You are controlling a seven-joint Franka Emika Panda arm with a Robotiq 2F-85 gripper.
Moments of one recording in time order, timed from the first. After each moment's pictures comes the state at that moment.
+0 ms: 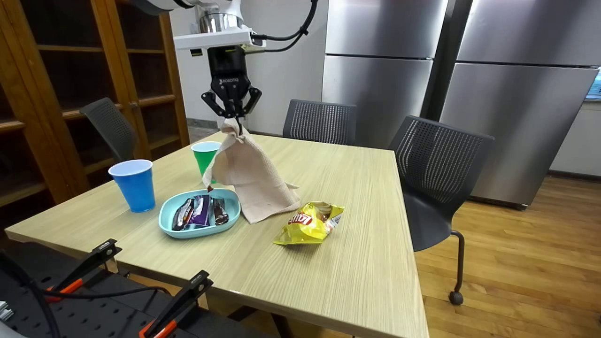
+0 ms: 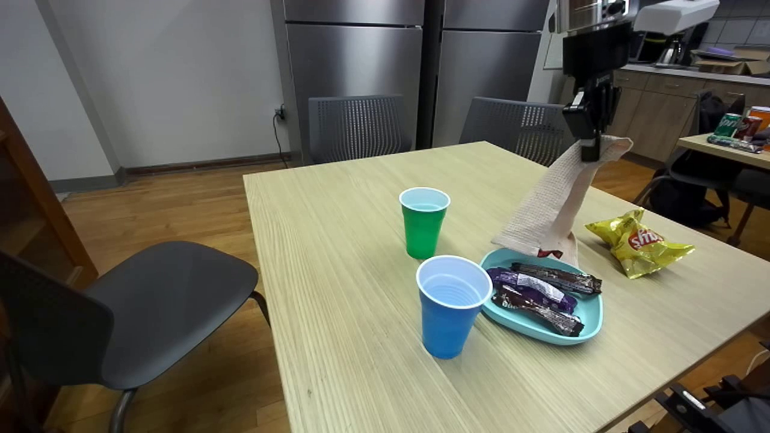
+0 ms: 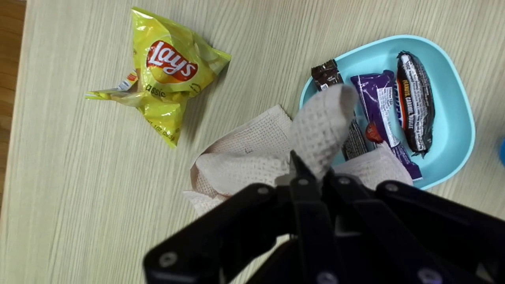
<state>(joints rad) 0.02 0.06 0.01 -2.28 -0.25 2.14 -0.19</state>
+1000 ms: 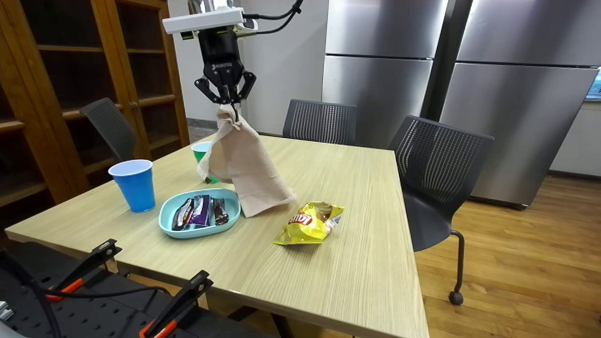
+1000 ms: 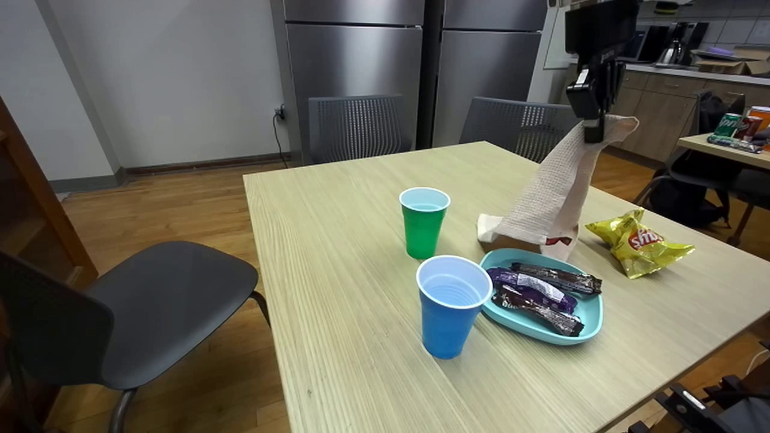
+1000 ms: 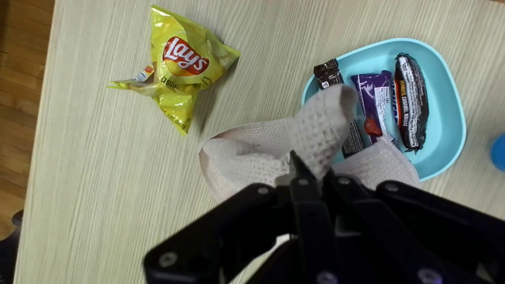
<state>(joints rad) 0.04 -0.01 0.02 -2.28 -0.28 2.10 -0.18</state>
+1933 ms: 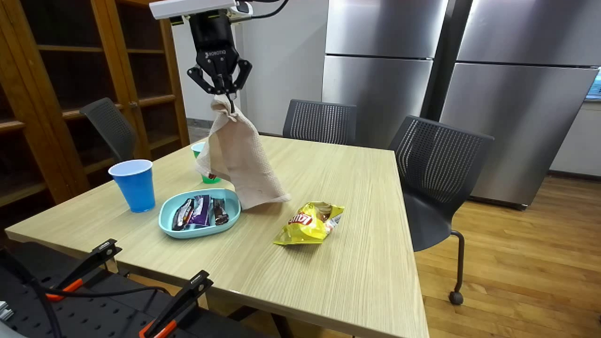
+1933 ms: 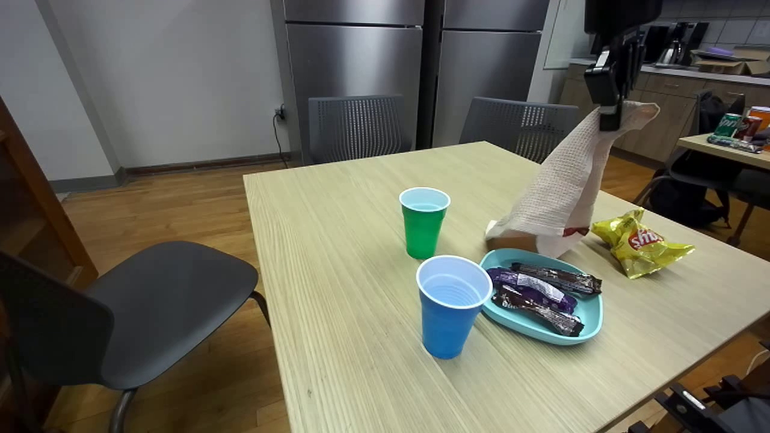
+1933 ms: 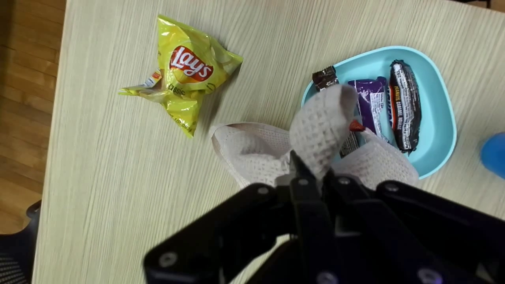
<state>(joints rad) 0.04 -0.11 0.02 -2.35 -0.28 2.10 -0.18</state>
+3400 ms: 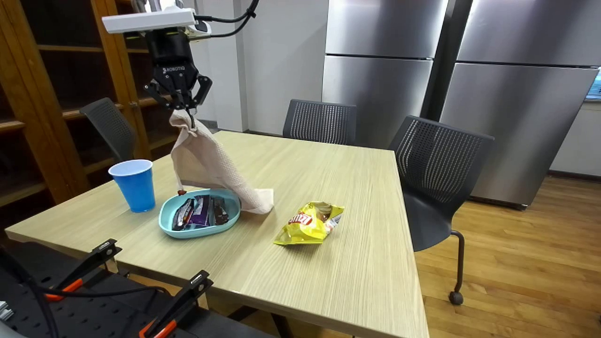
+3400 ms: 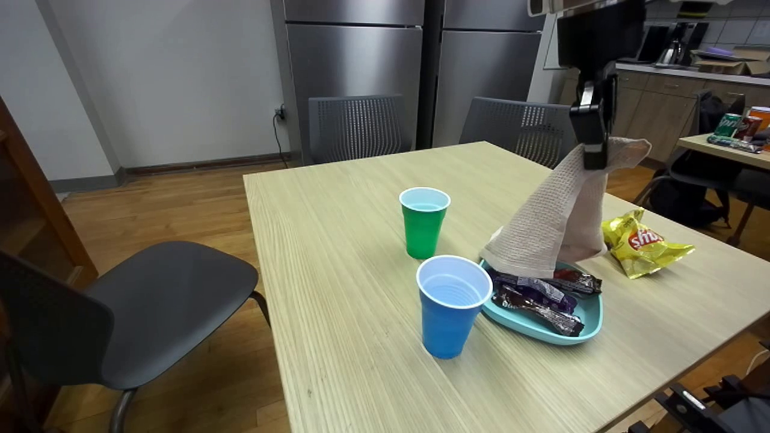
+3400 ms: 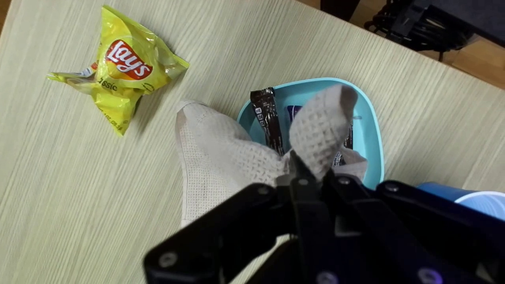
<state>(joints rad) 0.13 -0.13 0.09 -2.44 -0.26 2.10 -0.18</state>
